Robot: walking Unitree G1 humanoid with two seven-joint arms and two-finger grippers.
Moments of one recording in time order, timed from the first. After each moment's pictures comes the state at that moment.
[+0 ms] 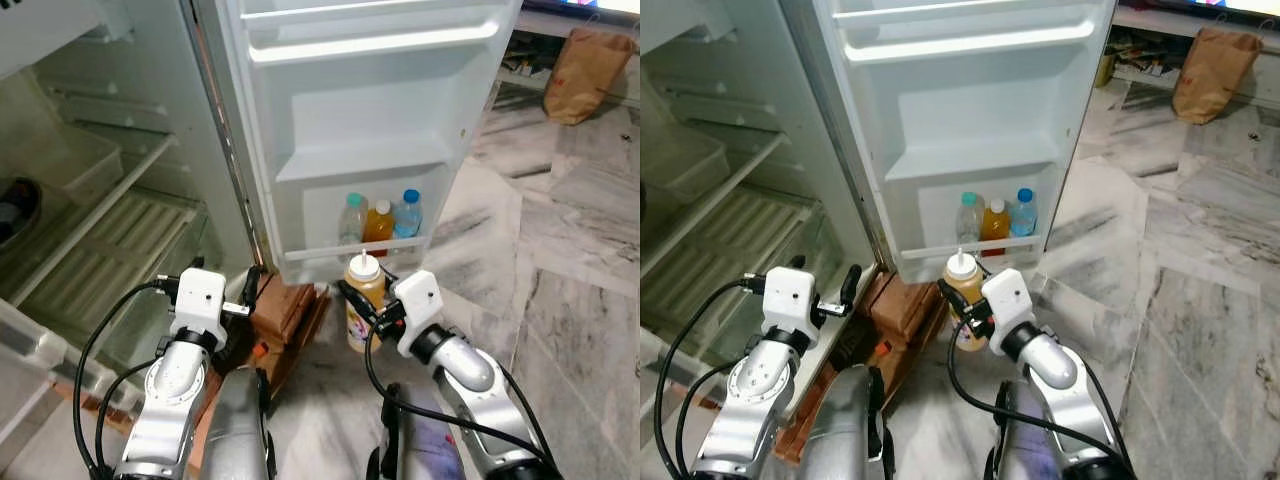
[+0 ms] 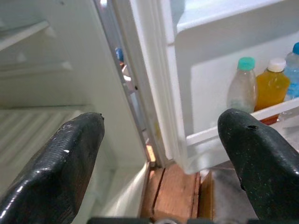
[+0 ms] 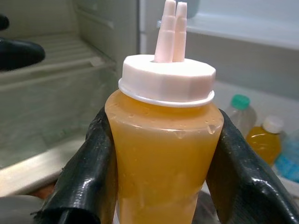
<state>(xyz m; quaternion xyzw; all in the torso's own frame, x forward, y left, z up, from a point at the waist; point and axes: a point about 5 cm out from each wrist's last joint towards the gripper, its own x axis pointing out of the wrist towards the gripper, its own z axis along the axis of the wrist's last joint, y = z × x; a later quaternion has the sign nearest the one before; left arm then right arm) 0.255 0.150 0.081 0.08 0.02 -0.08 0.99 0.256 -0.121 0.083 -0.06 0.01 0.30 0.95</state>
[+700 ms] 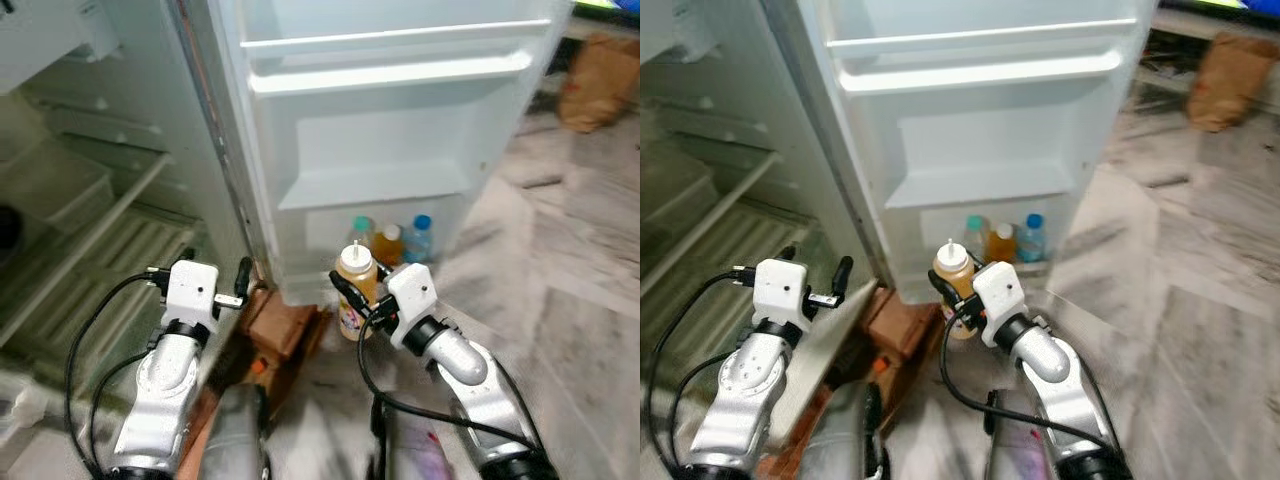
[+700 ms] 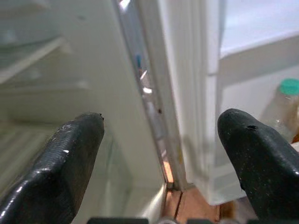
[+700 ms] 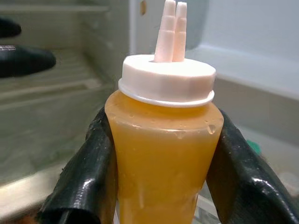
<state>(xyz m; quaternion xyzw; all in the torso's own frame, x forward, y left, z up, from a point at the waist) 0.259 0.149 0.086 0.08 0.00 -0.07 0.99 0.260 -0.116 0.092 -0.08 -0.02 0.31 0.95</state>
